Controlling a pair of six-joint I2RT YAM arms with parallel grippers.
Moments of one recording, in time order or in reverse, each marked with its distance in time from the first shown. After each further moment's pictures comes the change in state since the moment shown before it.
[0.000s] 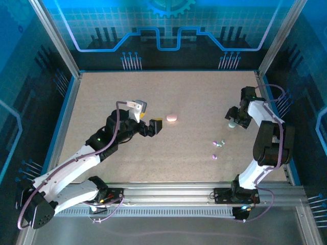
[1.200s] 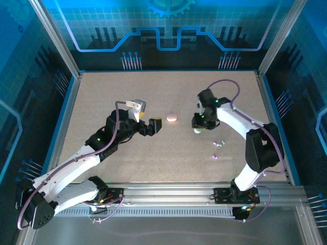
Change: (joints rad) left arm 0.000 -0.005 0.001 -0.001 -0.029 -0.008; right arm 0.548 -0.060 0.011 -0.062 -0.112 0.037
